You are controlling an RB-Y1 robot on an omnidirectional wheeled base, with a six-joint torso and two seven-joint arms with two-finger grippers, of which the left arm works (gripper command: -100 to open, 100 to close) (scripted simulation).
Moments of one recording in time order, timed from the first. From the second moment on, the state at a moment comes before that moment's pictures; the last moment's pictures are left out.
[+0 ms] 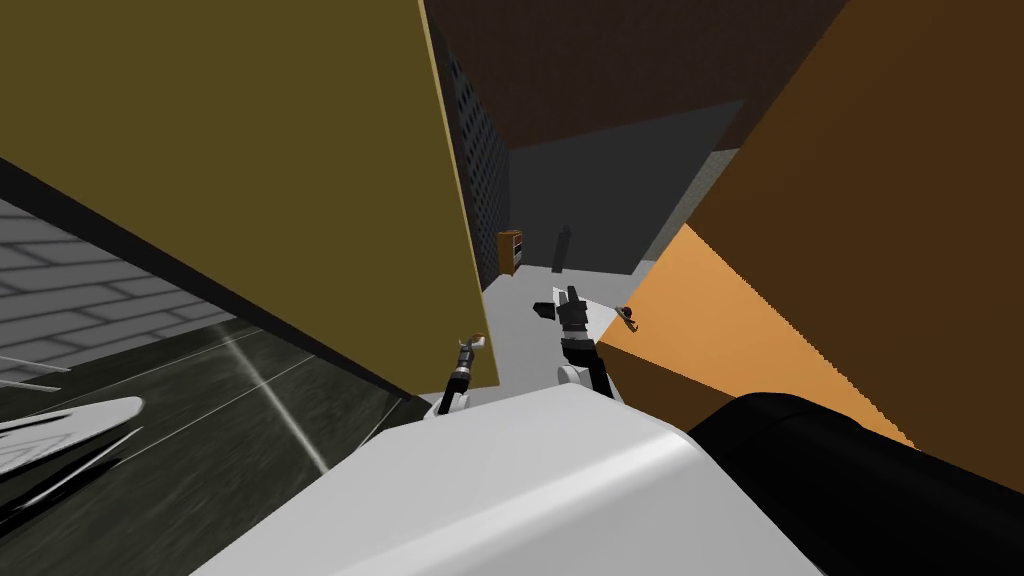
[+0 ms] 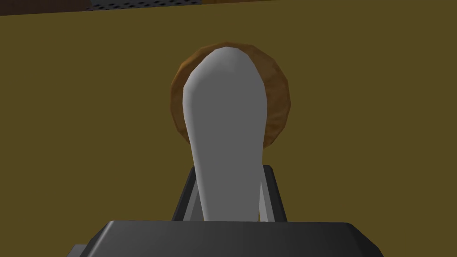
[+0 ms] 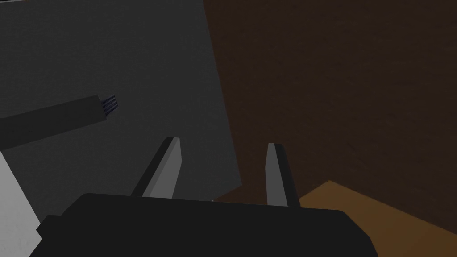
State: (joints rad) arm -0.15 0.07 -0.28 -0.65 0.26 -0.80 -0.08
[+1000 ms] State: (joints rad) arm -0.16 0.07 -0.15 -0.64 0.29 -0.80 -0.11
